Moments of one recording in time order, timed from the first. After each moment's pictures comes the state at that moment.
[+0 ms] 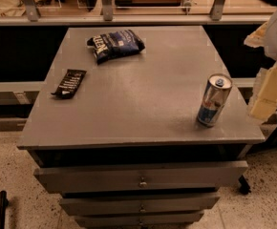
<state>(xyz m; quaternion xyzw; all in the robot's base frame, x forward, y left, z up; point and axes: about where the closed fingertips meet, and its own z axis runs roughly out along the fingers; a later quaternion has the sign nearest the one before) 0.438 -0.217 0.977 -0.60 0.78 -0.03 0.16</state>
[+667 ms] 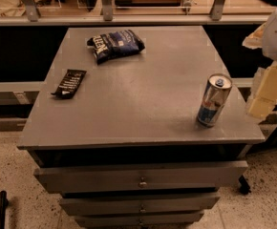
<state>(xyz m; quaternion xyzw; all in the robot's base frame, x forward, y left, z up) 0.441 -0.217 0.973 -0.60 0.78 -0.02 0.16</state>
